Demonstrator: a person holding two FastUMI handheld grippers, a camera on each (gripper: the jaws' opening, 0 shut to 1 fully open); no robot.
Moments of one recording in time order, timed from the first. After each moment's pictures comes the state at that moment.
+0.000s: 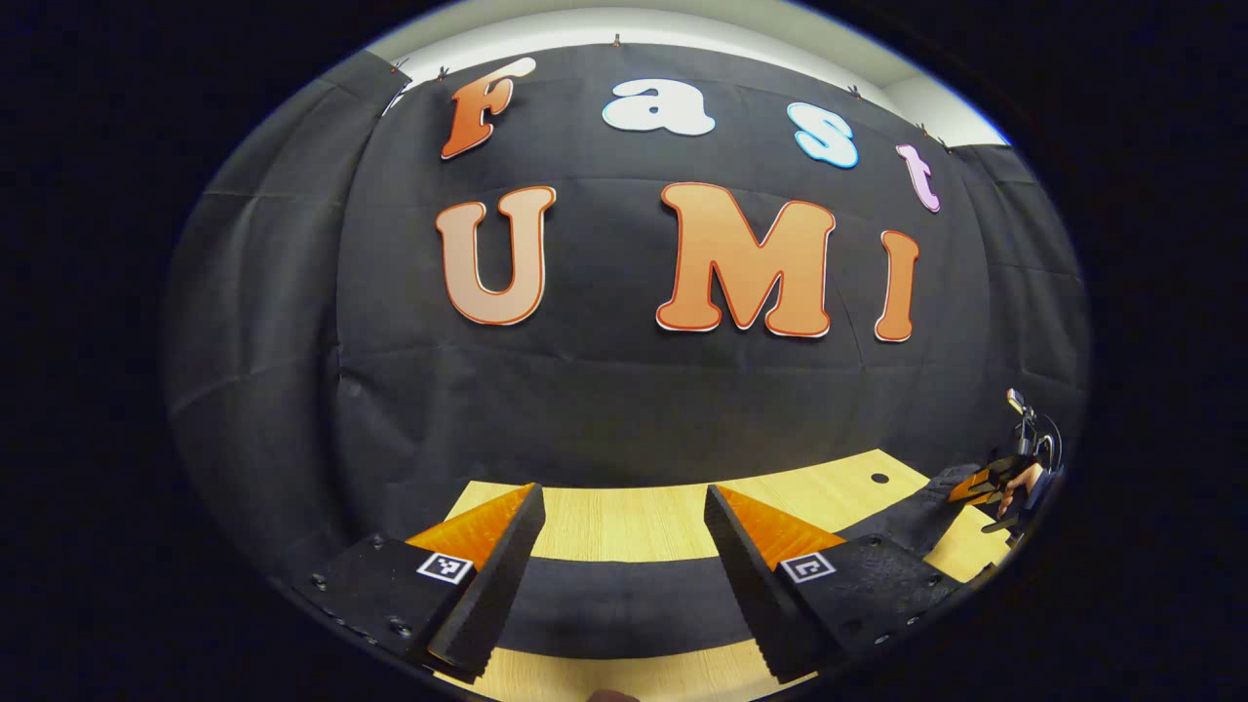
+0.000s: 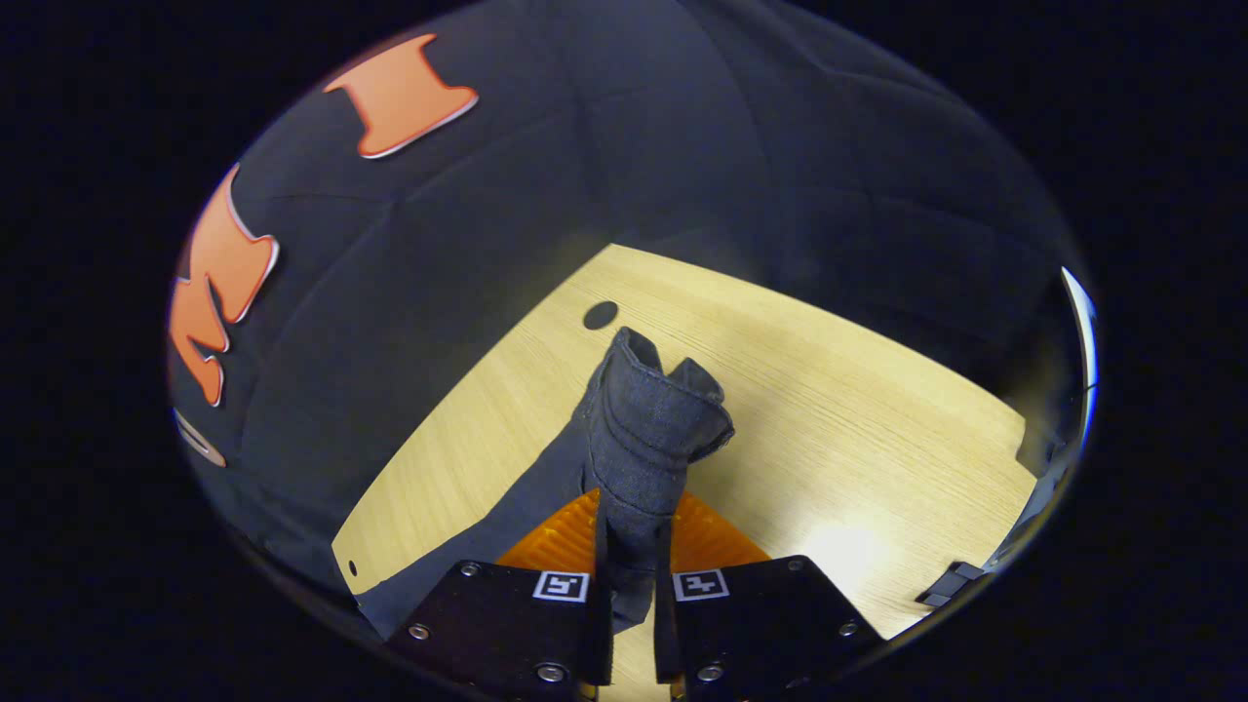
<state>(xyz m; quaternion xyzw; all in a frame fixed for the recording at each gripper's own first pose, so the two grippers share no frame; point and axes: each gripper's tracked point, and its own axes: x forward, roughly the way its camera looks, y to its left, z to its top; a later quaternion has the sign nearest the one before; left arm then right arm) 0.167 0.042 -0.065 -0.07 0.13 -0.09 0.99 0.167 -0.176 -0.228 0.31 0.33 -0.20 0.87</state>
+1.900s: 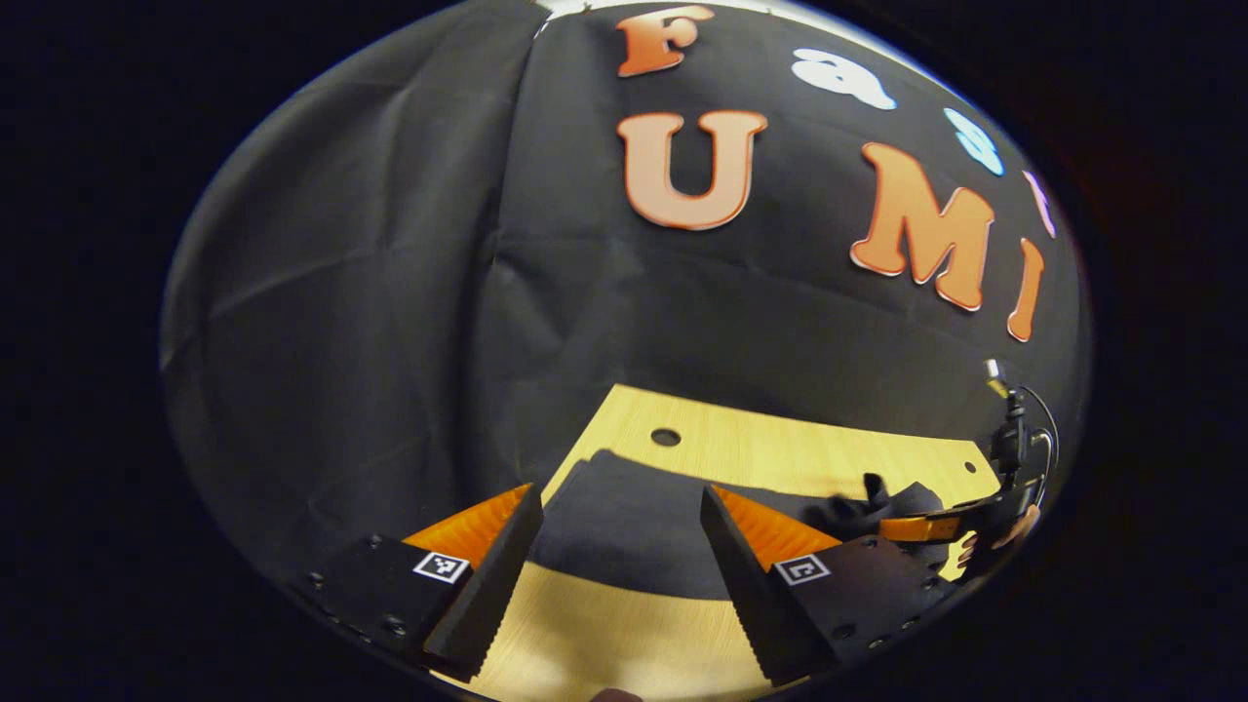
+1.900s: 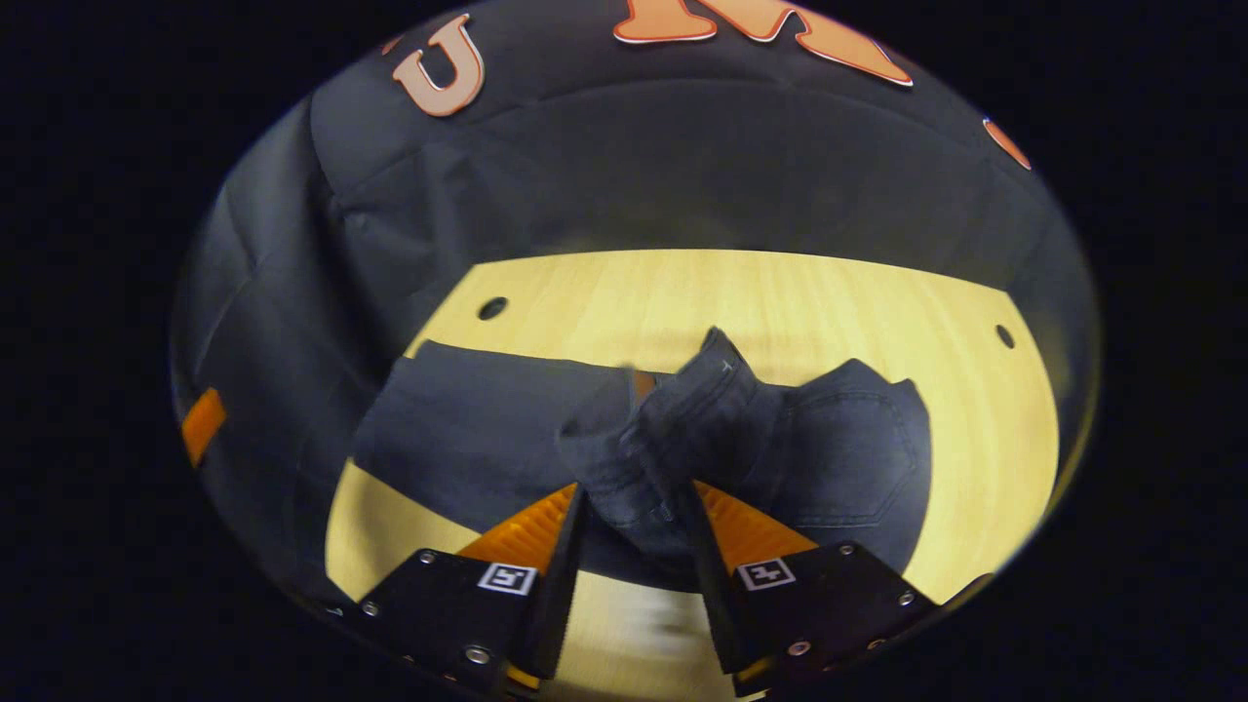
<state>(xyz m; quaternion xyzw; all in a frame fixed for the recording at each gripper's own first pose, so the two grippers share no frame) 0.126 0.234 -0.204 -0.14 0.28 0.07 0.95 0.182 0.262 -0.217 0.06 0.40 0.17 0.90</state>
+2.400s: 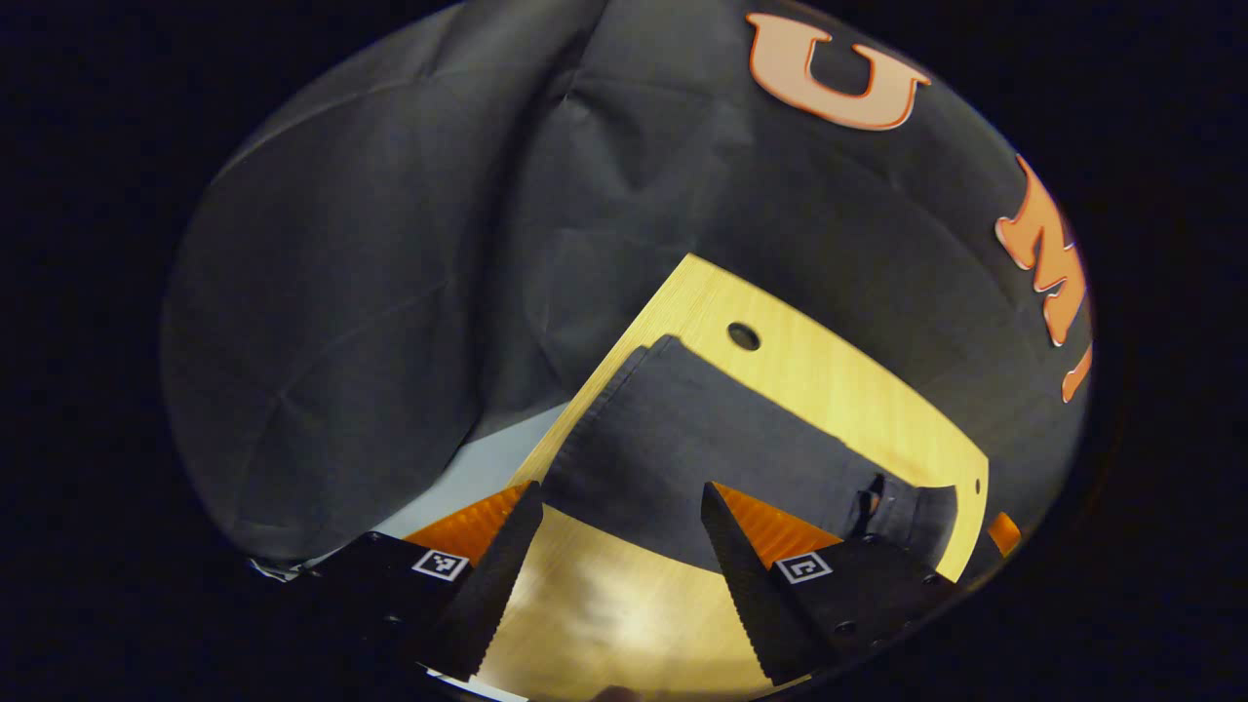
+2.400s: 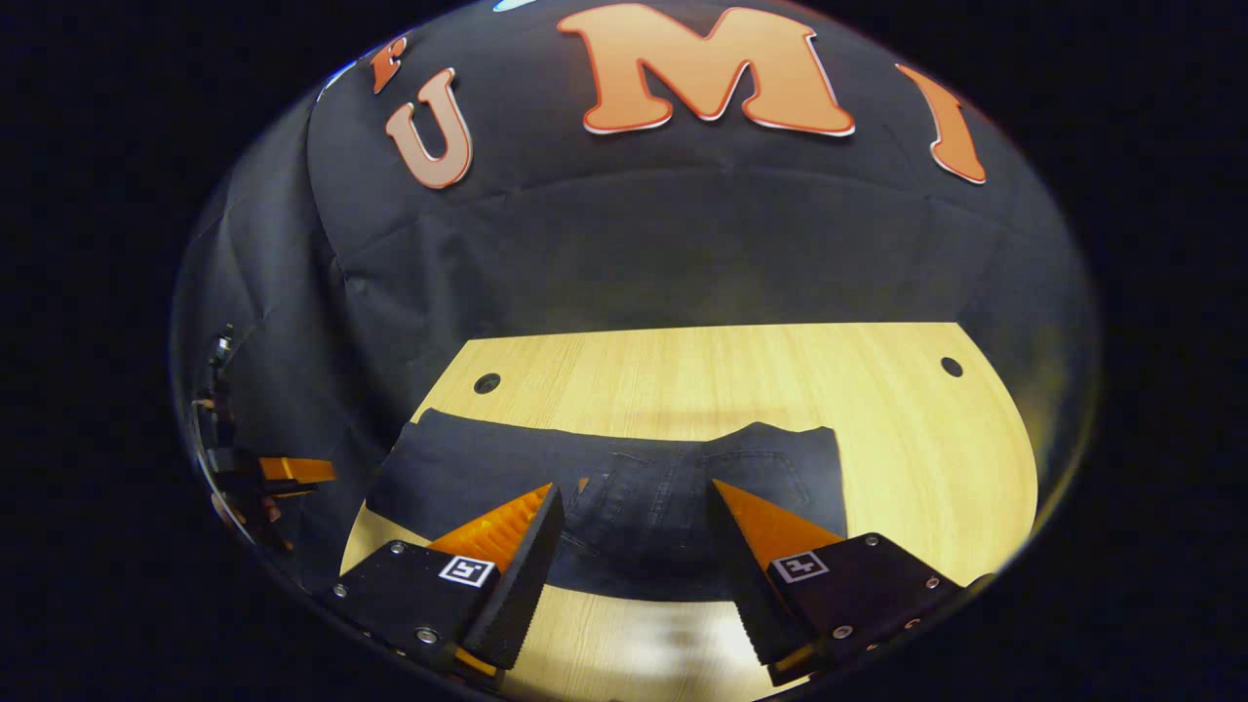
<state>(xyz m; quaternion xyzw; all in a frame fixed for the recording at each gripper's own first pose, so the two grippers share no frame) 0.157 0.258 -0.337 -0.23 0.49 0.11 0.83 0.164 0.195 -0.145 0.07 0.32 0.10 0.94</state>
